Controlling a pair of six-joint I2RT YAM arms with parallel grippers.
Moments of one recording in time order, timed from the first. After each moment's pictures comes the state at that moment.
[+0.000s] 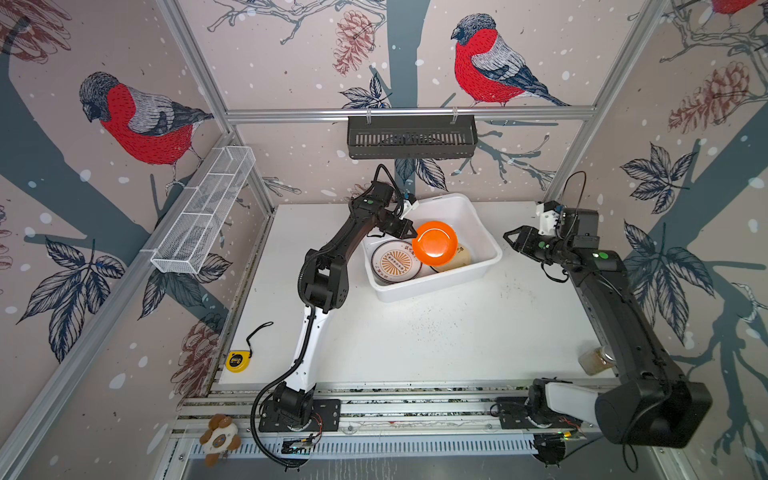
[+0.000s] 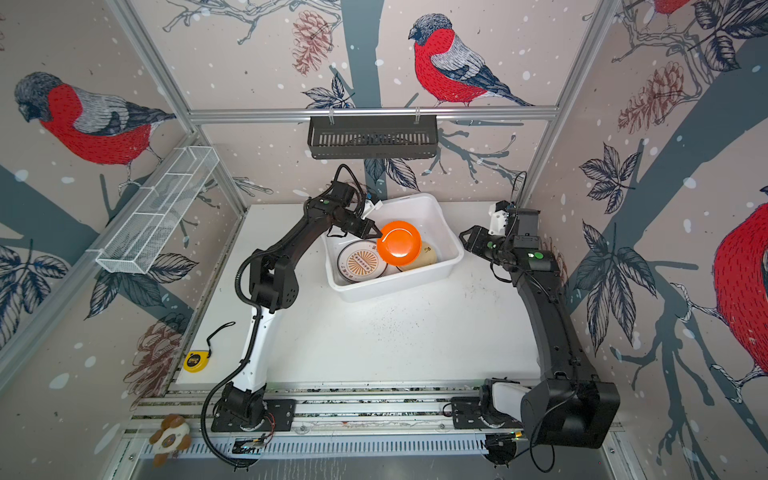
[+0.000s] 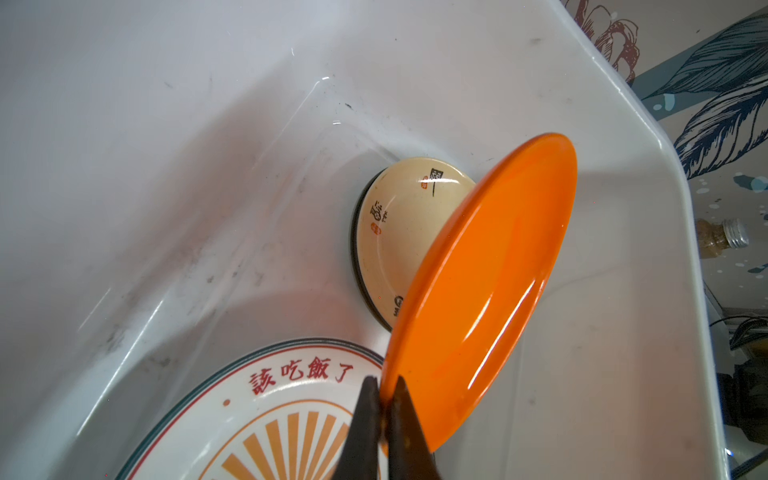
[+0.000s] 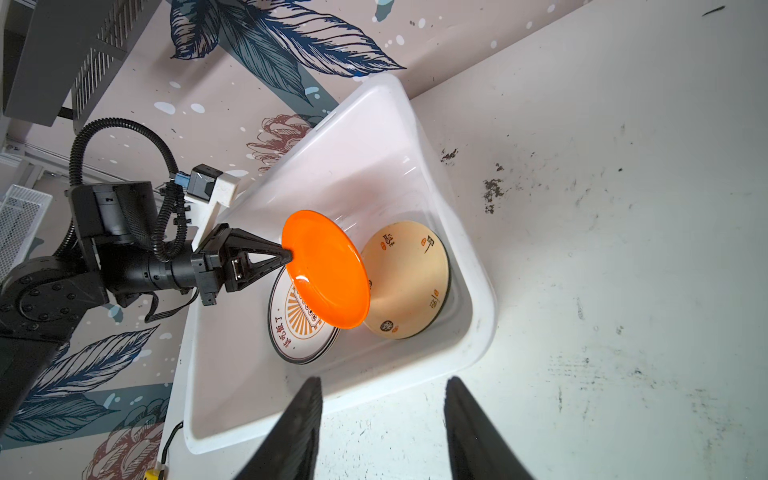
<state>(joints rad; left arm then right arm) -0.39 2.47 2.37 -0.89 0.71 0.13 -0.04 1.24 1.22 -0.63 -0.46 0.40</state>
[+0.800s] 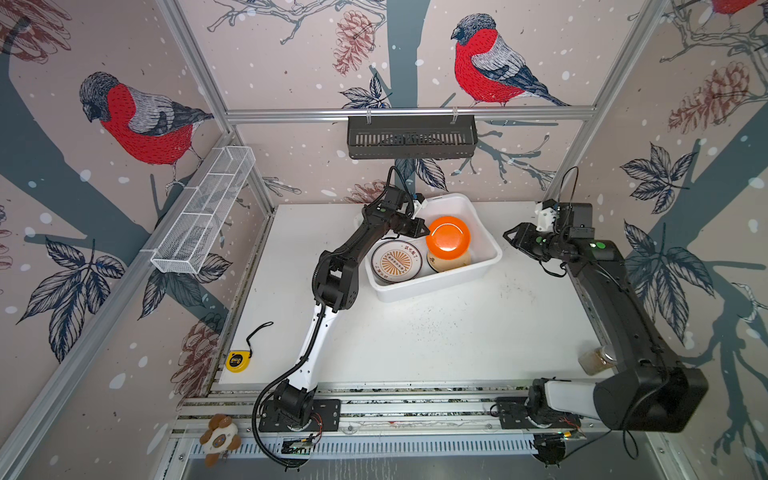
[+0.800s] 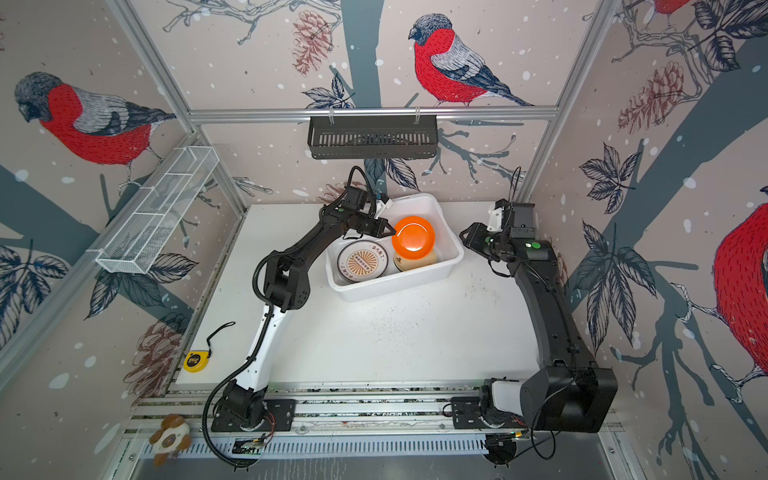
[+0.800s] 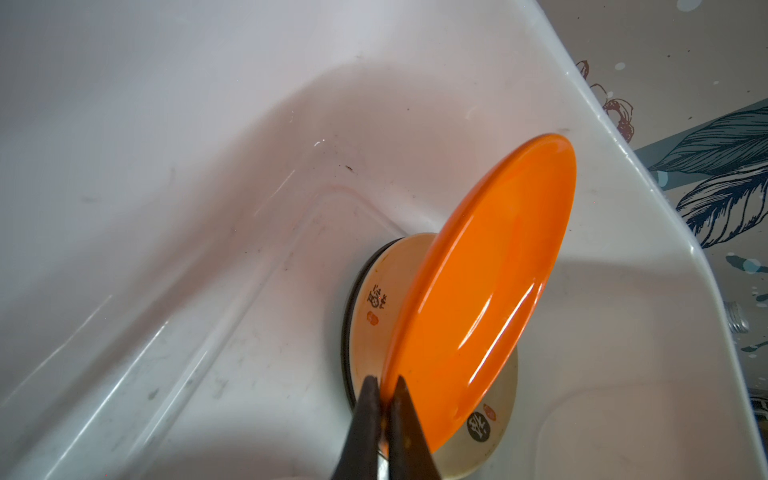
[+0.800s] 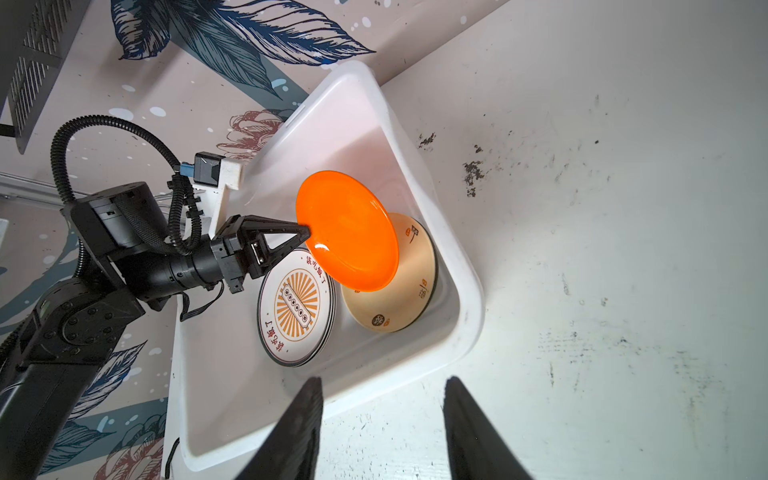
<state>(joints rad) -0.44 2.58 2.42 -0.67 0.70 -0.08 -0.01 1.30 1.30 -0.72 -0.39 0.46</state>
